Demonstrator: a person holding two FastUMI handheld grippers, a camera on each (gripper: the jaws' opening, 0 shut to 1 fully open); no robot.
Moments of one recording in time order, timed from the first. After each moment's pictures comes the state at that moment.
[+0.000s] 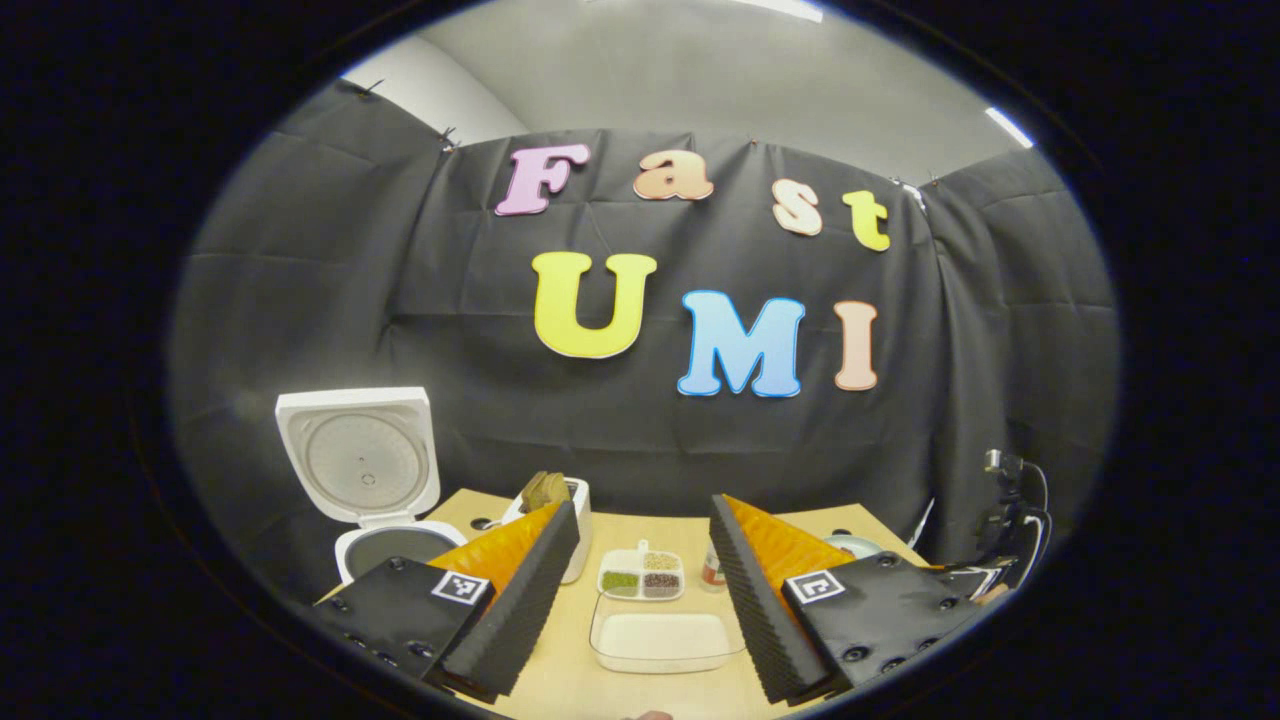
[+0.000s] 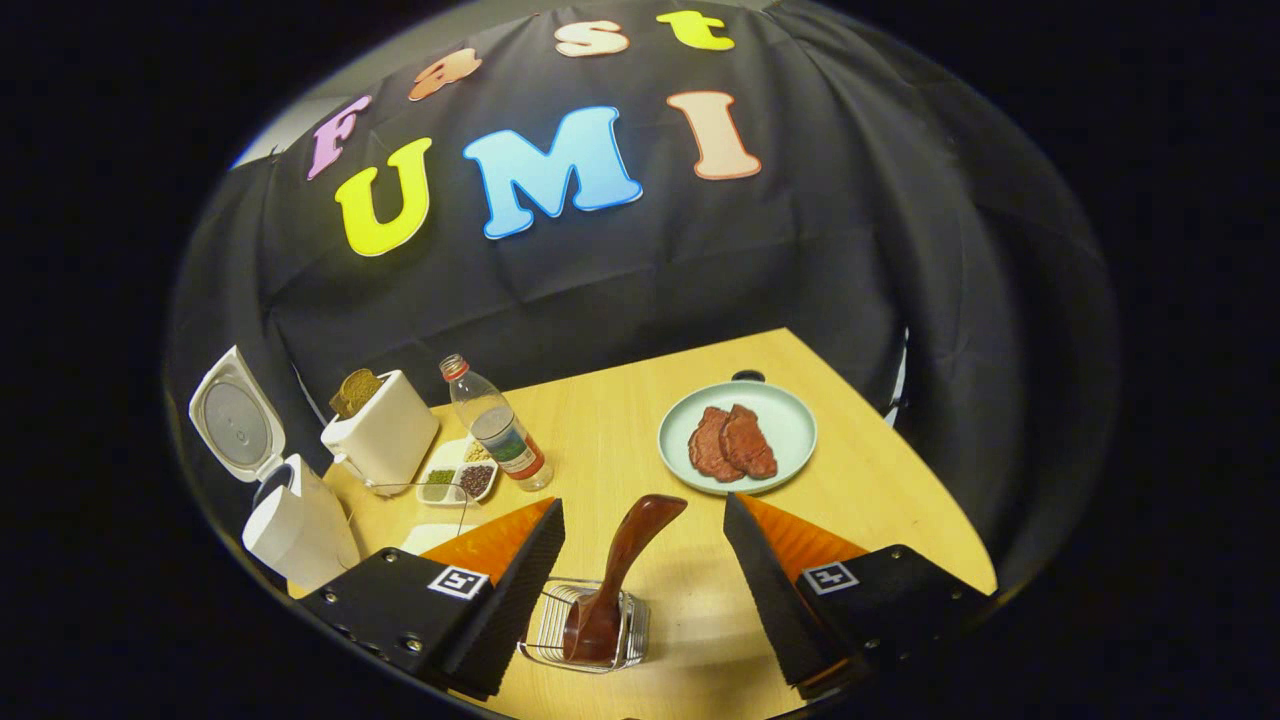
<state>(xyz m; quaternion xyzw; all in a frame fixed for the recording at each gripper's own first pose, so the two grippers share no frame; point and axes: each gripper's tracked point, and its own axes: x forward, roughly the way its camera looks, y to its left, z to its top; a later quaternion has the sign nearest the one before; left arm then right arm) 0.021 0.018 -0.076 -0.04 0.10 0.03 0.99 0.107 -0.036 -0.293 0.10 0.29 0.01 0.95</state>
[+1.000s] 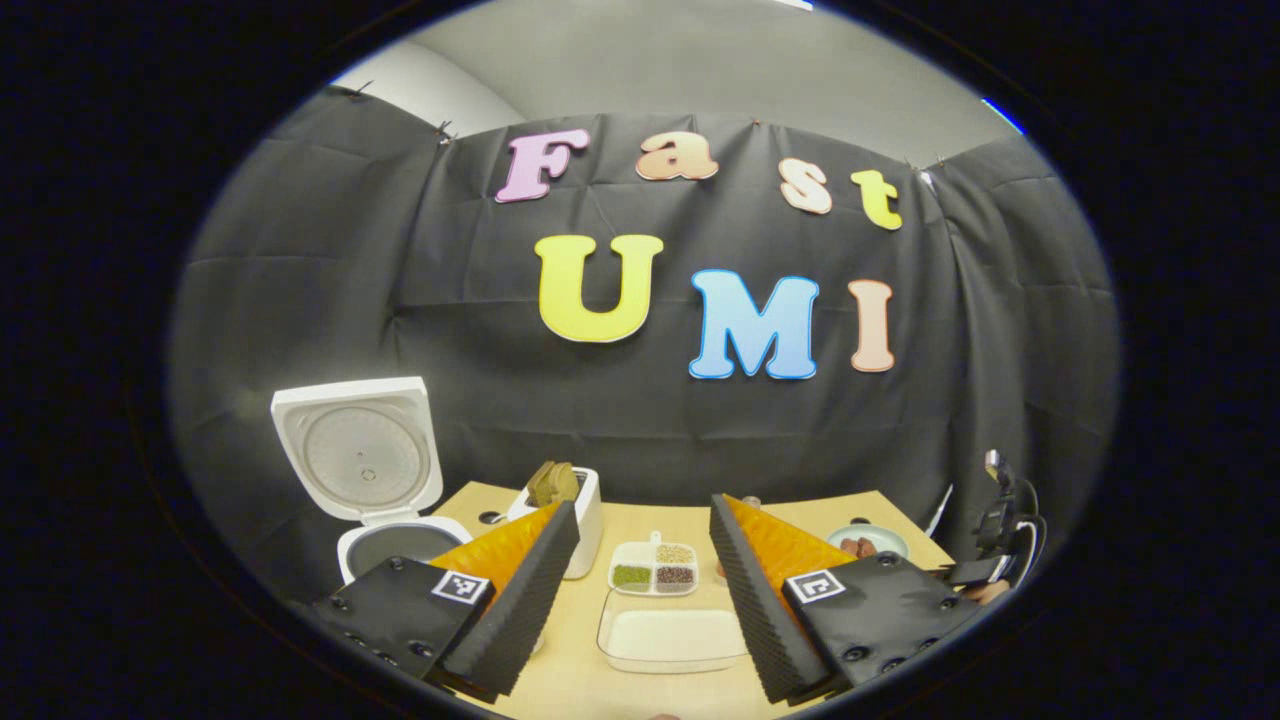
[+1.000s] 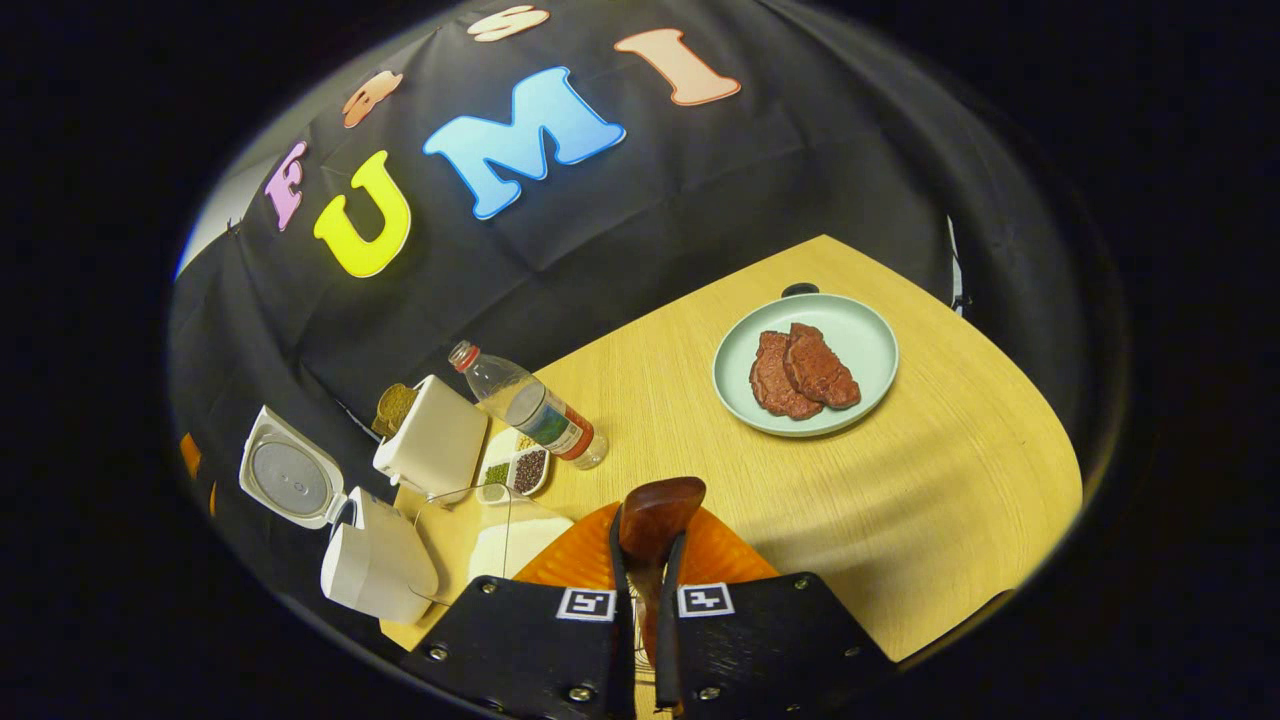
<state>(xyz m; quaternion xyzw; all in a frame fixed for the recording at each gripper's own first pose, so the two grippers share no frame) 0.045 0.023 -0.091 -0.02 0.12 0.03 0.99 0.117 -0.006 -0.298 0.18 0.34 0.06 0.92</state>
